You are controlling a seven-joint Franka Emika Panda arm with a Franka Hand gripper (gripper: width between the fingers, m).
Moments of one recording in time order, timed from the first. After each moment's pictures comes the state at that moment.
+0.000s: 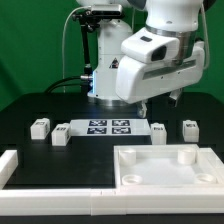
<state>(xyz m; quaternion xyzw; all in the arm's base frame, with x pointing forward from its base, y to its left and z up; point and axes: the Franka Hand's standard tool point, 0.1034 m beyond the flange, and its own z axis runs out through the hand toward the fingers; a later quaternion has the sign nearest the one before) 0.459 0.074 0.087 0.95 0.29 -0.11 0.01</state>
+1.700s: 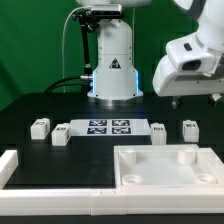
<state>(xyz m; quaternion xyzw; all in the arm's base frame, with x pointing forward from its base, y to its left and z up) 0.406 0.159 0.077 0.95 0.10 -0.31 0.03</state>
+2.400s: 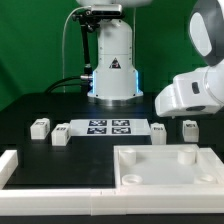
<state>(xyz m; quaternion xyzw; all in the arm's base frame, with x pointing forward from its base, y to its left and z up) 0.395 0.161 0.048 0.89 0.09 -0.45 0.05</state>
